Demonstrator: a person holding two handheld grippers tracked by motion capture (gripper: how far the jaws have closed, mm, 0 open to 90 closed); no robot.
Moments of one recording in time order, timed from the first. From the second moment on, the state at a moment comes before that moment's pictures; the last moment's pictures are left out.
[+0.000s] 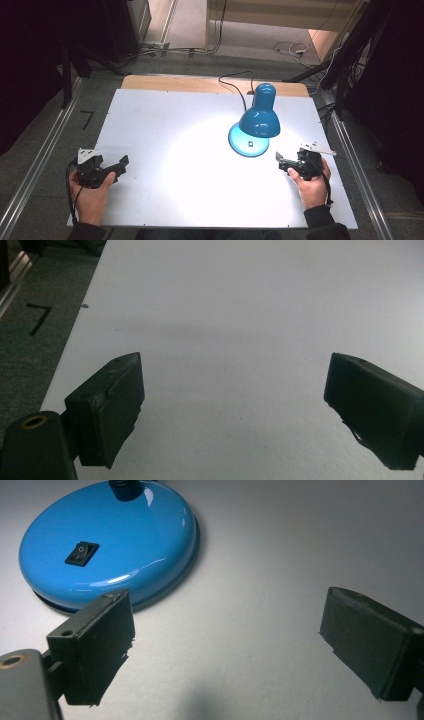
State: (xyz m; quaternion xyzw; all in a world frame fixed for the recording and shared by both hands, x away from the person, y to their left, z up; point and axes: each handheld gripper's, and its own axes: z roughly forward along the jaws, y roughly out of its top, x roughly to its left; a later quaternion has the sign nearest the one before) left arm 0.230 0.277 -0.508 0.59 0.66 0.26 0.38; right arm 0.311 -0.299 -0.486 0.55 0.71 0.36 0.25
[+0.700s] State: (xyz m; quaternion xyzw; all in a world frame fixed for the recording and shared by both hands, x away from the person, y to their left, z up) left arm 0.230 0.278 -0.508 0.59 0.66 0.26 0.38; right arm 0.319 -0.284 -0.485 0.54 0.72 0.36 0.24
